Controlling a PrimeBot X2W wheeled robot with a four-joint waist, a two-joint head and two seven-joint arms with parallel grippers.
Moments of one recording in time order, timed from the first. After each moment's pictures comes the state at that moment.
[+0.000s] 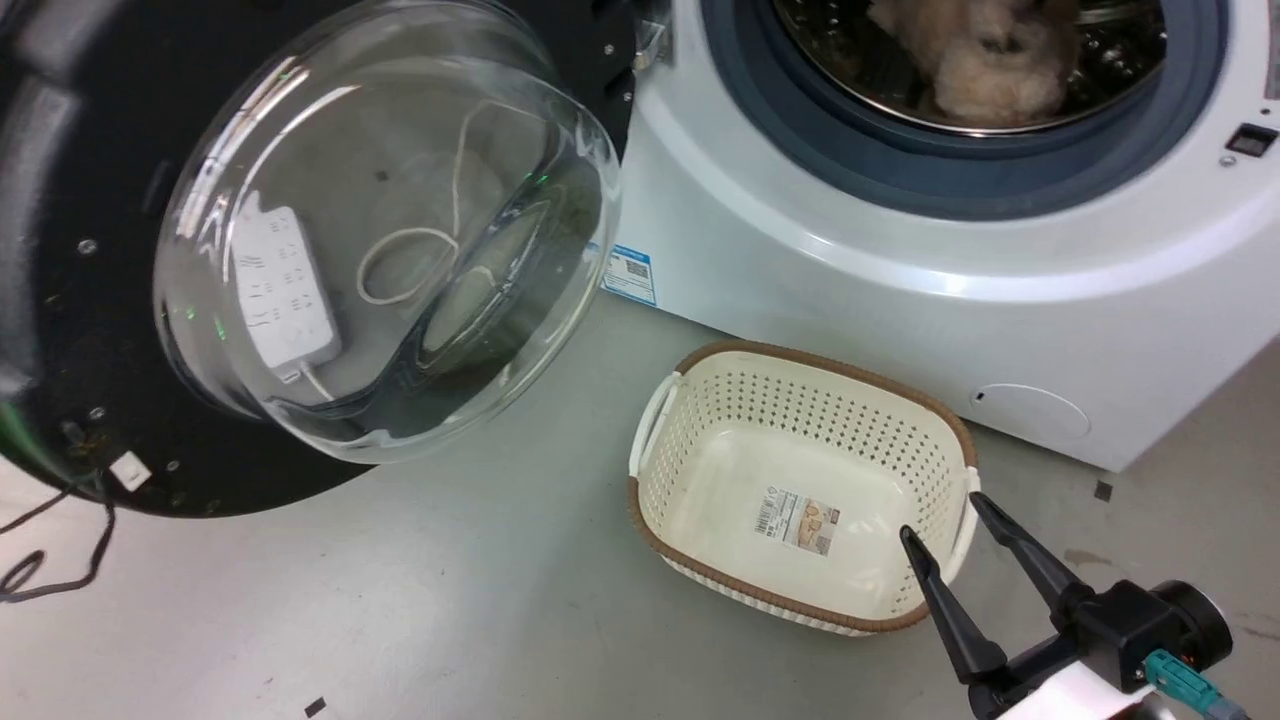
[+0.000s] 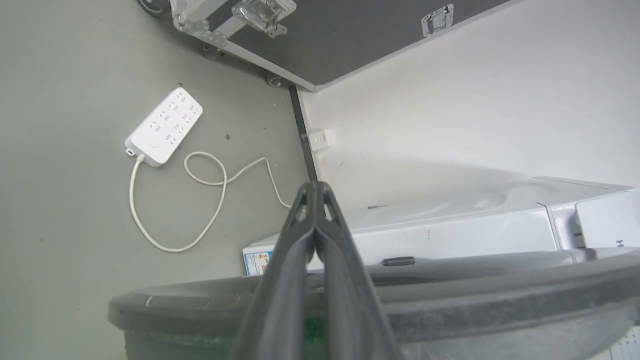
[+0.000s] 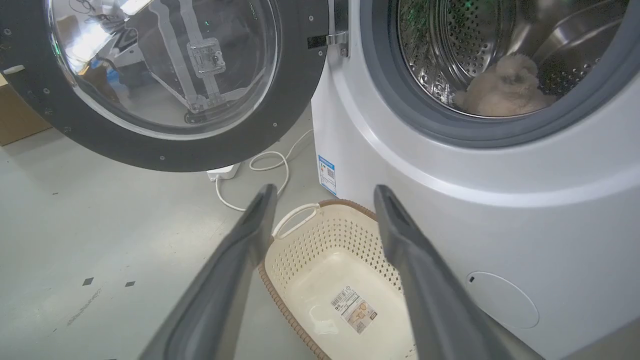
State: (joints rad) left arm -0.59 0.35 0.66 0.55 -1.08 -0.01 0.47; right arm -0.03 -0.25 0.22 0.11 0.16 0.13 -0.26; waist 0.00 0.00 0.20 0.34
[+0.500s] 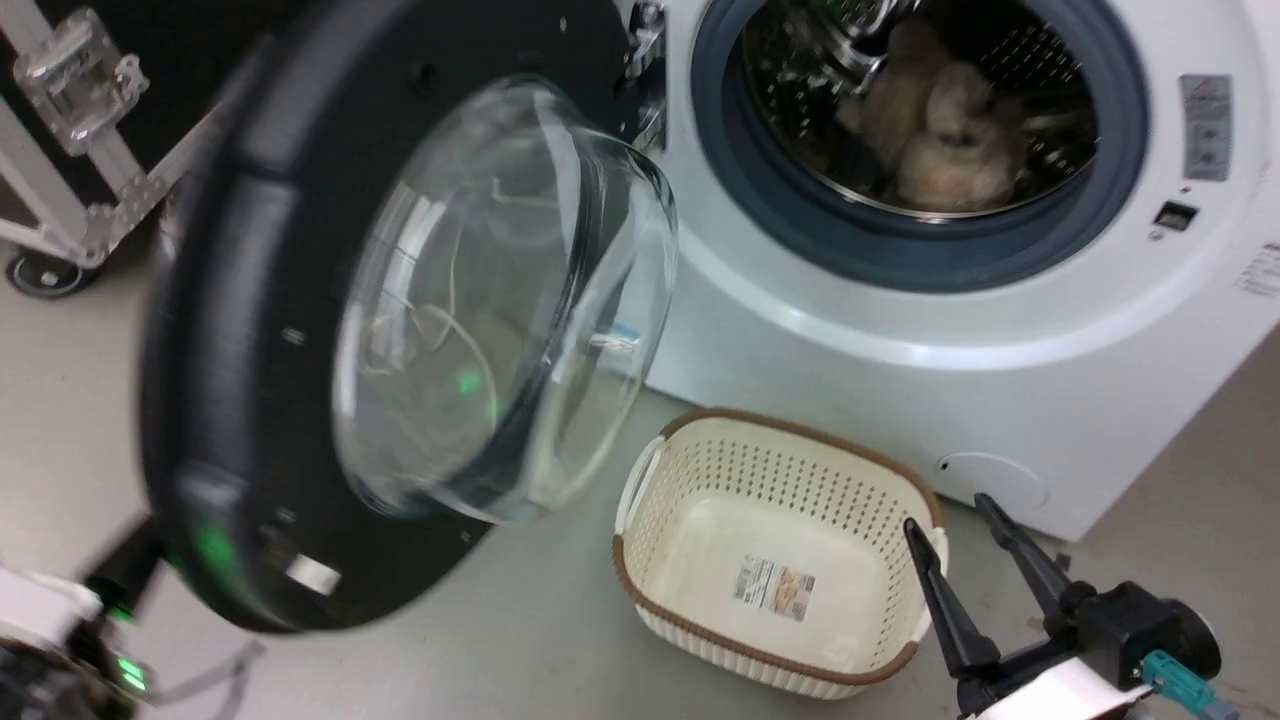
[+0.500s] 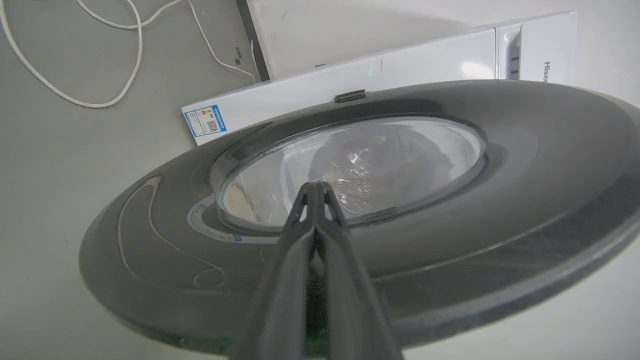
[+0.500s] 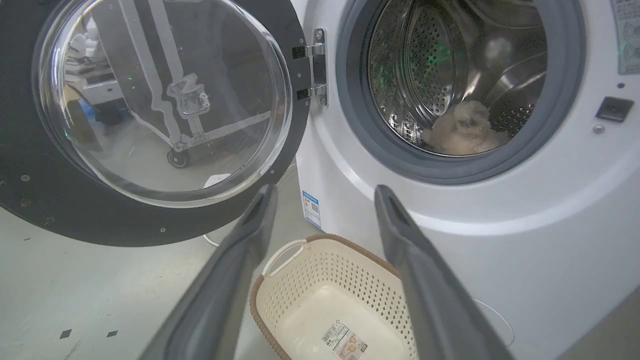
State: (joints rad) left arm -0.29 0.18 0.61 0.27 -1.26 -0.09 0.84; right arm -0.02 -0.16 0.15 0.13 0.15 0.13 -0.26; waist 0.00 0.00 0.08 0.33
